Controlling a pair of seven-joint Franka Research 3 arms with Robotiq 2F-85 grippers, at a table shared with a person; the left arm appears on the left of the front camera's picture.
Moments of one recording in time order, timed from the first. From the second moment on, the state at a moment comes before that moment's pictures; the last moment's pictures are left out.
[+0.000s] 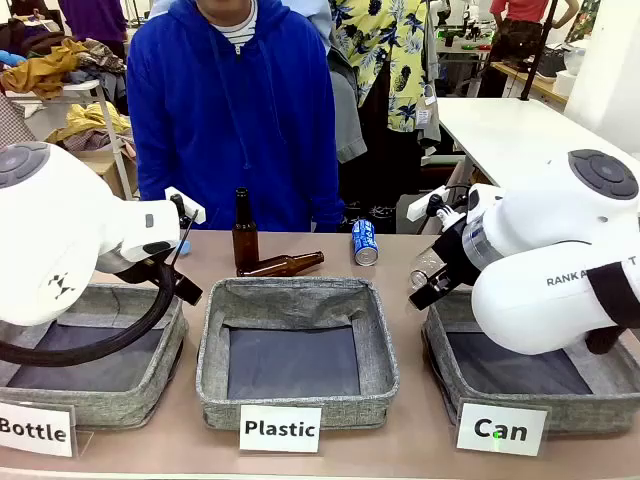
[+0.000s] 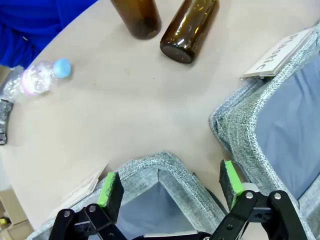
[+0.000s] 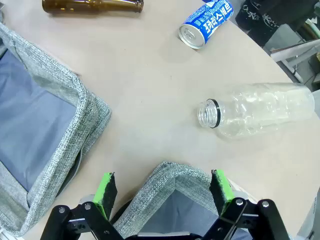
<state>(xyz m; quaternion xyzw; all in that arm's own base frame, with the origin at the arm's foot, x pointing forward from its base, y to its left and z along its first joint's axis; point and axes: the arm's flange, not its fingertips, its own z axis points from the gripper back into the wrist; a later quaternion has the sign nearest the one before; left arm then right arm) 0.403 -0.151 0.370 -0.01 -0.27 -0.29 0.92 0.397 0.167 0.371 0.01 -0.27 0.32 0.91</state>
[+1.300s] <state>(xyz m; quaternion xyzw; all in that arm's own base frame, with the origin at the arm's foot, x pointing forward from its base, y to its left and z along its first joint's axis) 0.403 -0.151 0.370 -0.01 -0.27 -0.29 0.92 0.397 0.168 0.371 0.01 -0.27 0.32 0.91</state>
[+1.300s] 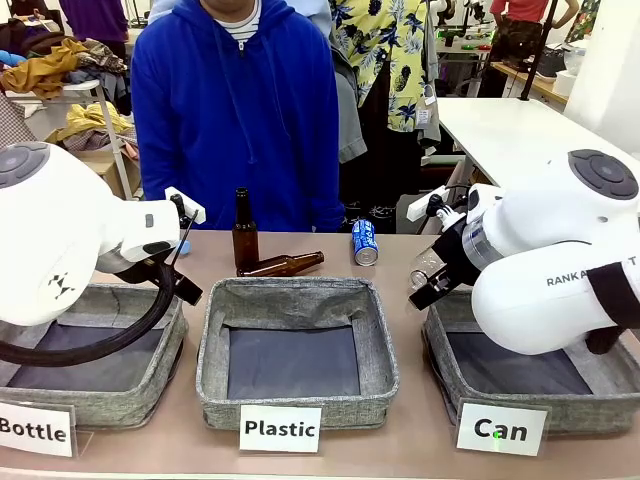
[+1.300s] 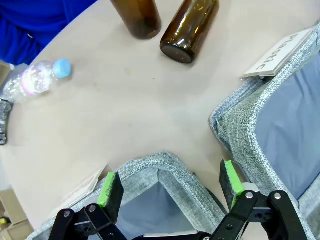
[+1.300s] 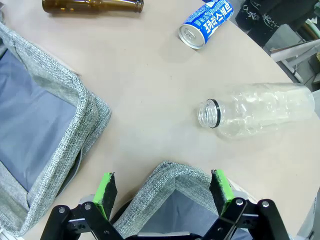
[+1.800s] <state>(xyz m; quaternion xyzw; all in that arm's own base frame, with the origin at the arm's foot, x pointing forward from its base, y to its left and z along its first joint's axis) 0.372 -0.179 0.462 -0.06 -0.34 -0.30 0.89 0.365 0.184 0.465 0.07 -0.35 0.33 0.88</state>
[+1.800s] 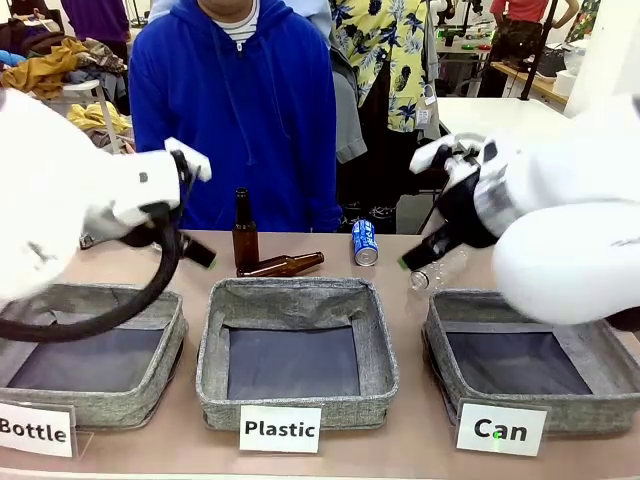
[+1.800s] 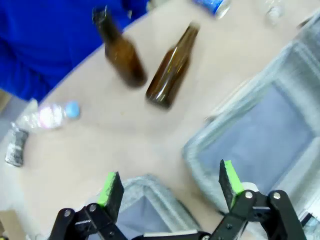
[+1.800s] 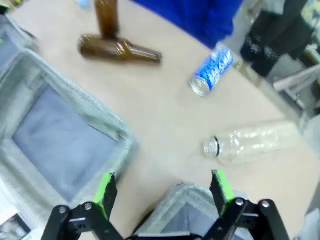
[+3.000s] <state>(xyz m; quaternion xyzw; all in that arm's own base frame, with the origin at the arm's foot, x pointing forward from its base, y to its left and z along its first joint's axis) 0.245 0.252 0.470 -0.40 -0.41 0.06 0.82 0.292 -0.185 0.462 0.50 -0.34 -0.05 0.79</state>
